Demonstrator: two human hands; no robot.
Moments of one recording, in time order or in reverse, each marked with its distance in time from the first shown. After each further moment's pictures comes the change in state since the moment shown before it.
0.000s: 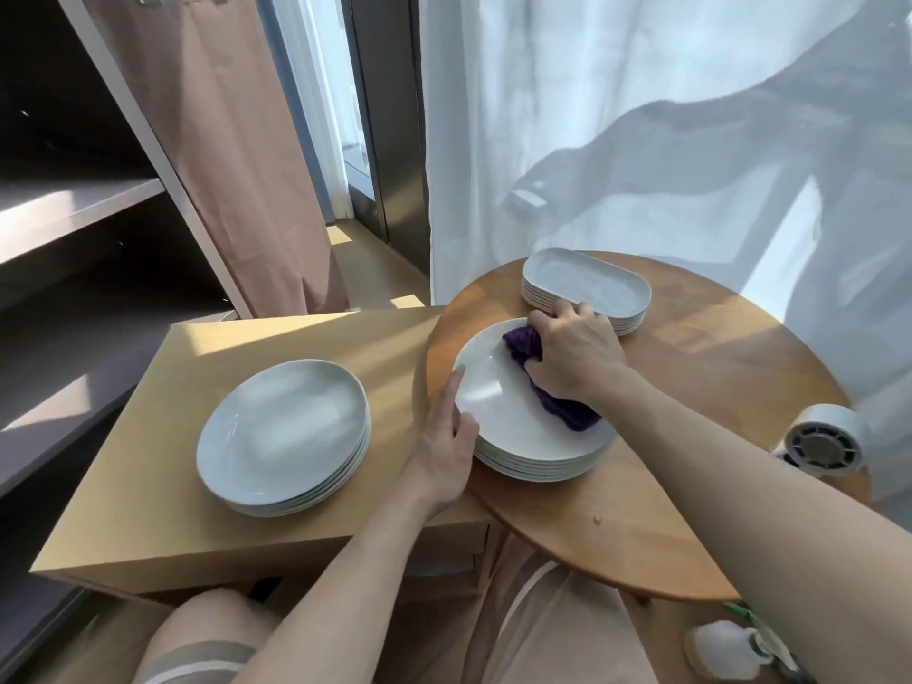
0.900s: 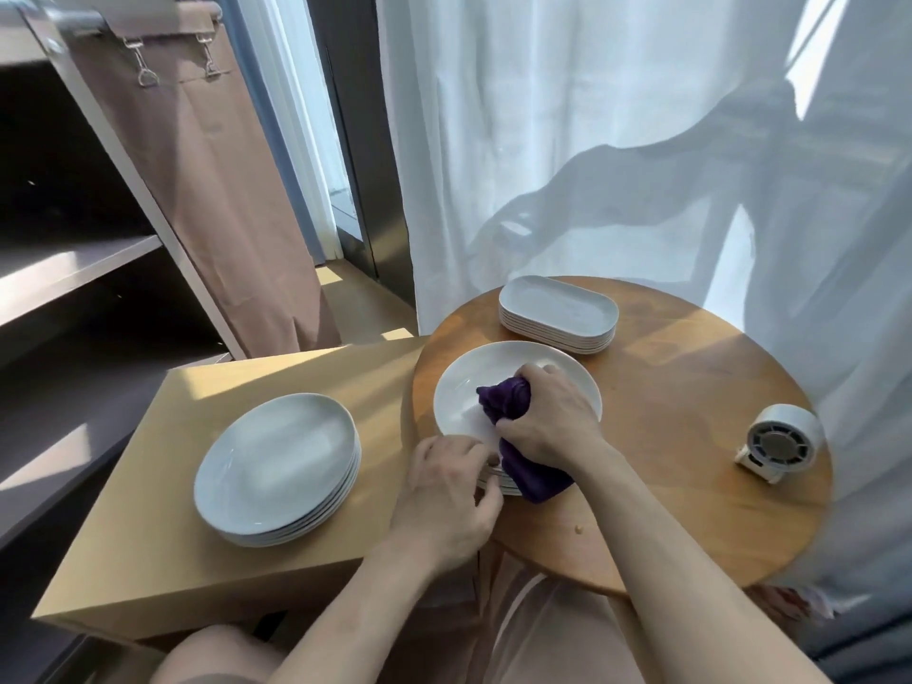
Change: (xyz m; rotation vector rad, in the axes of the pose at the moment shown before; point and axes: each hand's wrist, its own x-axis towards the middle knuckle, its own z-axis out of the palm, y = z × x) left_hand -0.043 0.035 0.007 0.622 0.116 0.456; right_hand -0.066 -0.017 -0.002 0.605 -0.041 0.206
